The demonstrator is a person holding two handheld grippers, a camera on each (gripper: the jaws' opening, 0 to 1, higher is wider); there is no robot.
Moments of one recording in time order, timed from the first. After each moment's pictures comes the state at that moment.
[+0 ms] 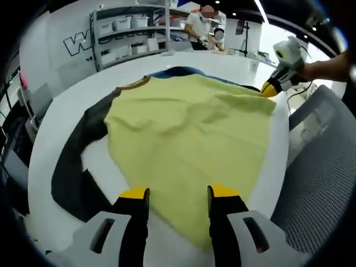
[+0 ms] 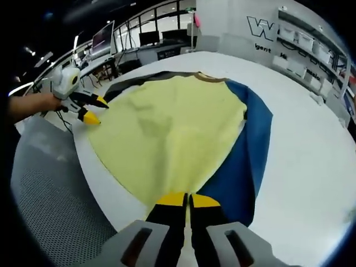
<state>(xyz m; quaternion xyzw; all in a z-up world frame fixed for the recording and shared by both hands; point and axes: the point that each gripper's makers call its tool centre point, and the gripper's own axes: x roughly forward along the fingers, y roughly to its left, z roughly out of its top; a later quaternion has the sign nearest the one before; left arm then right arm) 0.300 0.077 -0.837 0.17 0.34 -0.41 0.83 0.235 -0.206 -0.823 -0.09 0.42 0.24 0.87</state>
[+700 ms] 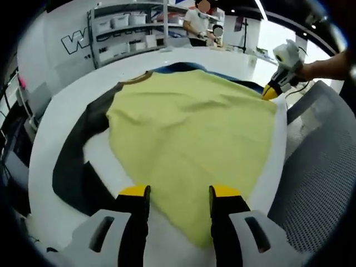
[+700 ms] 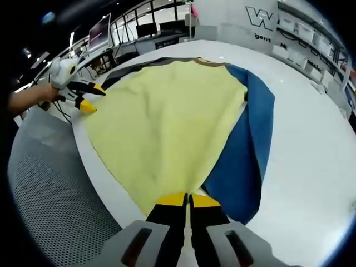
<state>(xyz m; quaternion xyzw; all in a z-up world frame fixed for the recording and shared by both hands) 0.292 0.093 -0.840 0.18 0.35 -0.41 0.82 0.219 -0.216 -0.847 -0.09 0.45 0.23 0.86</state>
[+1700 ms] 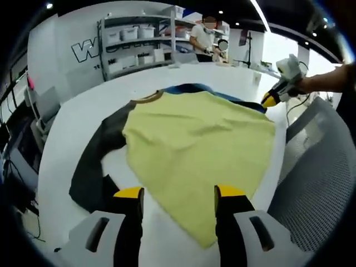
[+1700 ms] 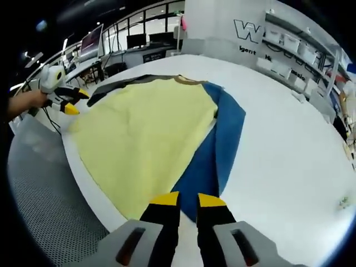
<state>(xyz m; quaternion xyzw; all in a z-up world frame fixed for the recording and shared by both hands) 0.305 0.099 -0.798 0.15 0.30 -0.40 0.85 0.238 -0.257 -0.813 -0.10 0.40 0.17 0.89</state>
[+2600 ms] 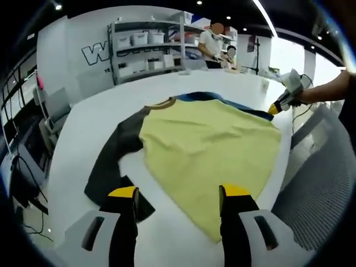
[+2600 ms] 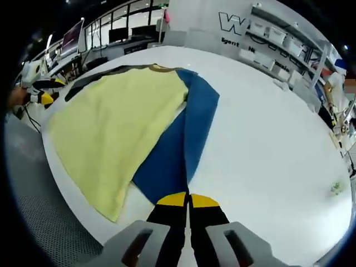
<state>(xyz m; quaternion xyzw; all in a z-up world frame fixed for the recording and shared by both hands) 0.313 0.117 -0.782 0.14 0.28 -0.37 0.87 0.243 -0.300 -0.827 -0.11 0.42 0.10 0.90</state>
